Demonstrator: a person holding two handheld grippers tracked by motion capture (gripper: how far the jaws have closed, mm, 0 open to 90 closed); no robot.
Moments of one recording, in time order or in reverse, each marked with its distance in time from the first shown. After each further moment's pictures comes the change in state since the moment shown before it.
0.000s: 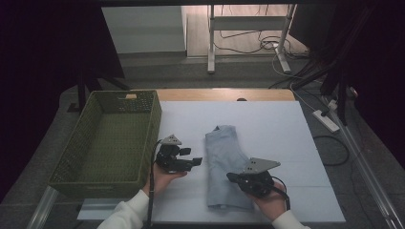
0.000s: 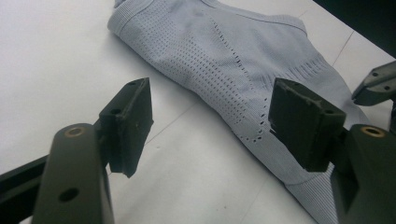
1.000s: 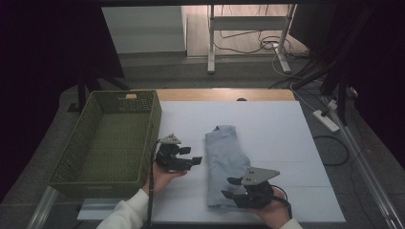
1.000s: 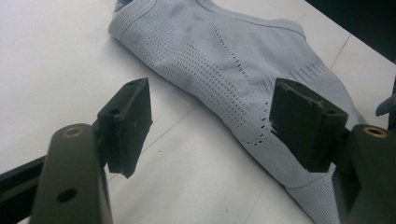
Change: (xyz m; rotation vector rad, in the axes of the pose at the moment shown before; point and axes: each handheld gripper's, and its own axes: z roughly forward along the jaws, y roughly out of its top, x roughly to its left) left arm 0.003 0.001 -0.001 -0.015 -0.009 0.001; right arm 0.023 -0.003 -0.009 0.006 0.071 -0.049
